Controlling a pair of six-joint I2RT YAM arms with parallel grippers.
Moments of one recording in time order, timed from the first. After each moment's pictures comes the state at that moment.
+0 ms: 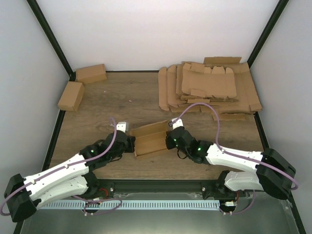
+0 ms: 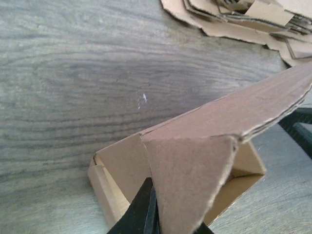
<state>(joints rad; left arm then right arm) -0.93 0.85 0.54 -0.38 -0.27 -0.79 0.97 1.20 0.56 0.01 0.32 0.49</state>
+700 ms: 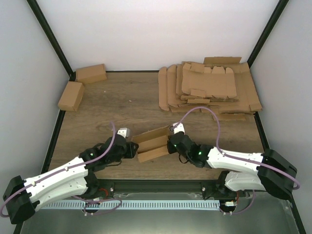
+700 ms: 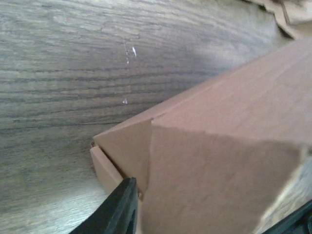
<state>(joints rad) -0.93 0.81 0.45 -0.37 -0.13 -0.84 1.03 1.19 0.51 -0.01 0.39 0.54</state>
